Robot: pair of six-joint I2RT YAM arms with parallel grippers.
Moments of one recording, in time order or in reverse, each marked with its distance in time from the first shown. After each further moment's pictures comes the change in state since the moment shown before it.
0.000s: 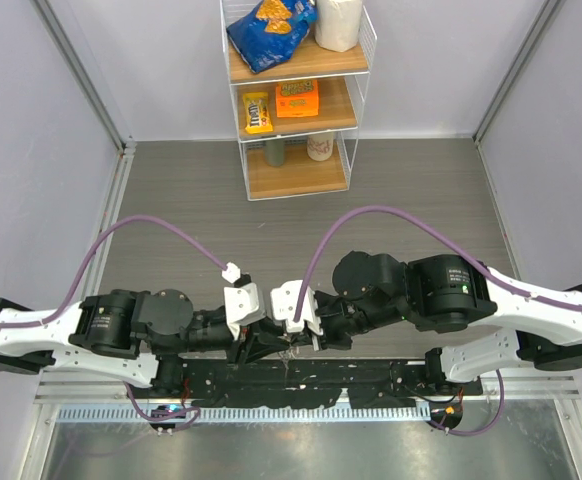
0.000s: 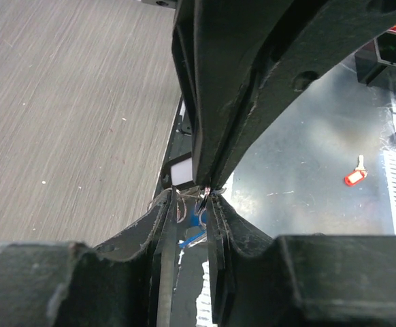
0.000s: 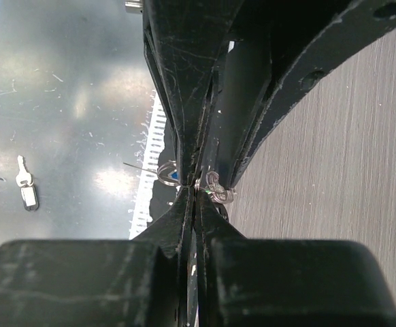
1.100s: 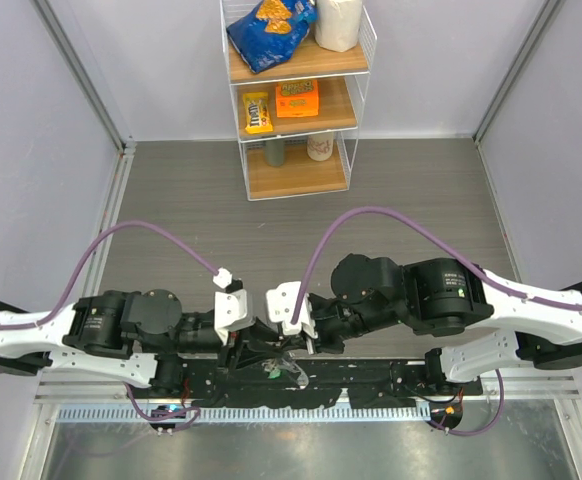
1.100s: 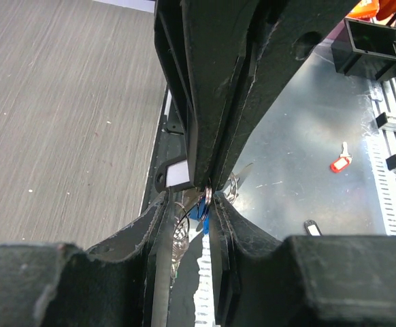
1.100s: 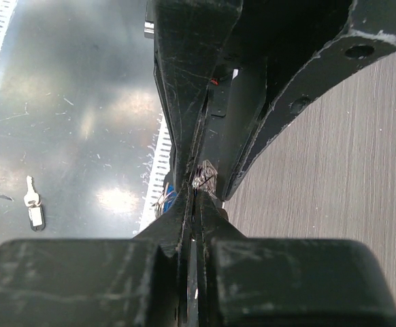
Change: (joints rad) left arm 0.003 -0.061 -0.039 0.001 0.074 0.023; right arm 0.022 0.008 -0.006 0.082 -0.001 0.020
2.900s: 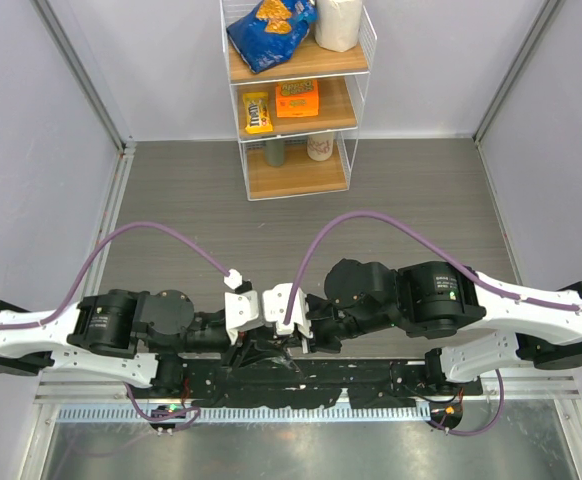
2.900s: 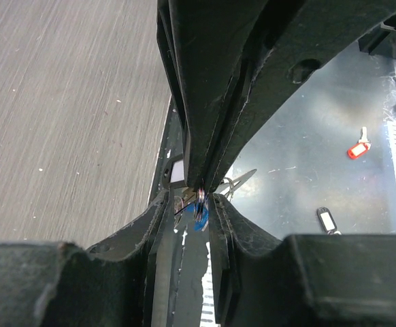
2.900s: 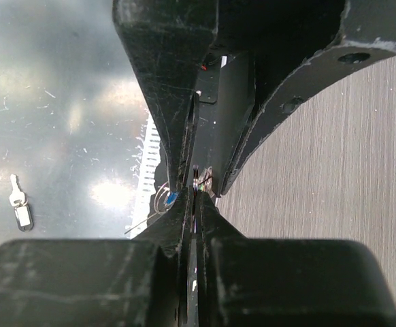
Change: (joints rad) left arm 0.003 0.024 0.023 -0.063 -0.014 0.002; right arm 0.001 -0.001 -0.045 0.006 0.052 0.010
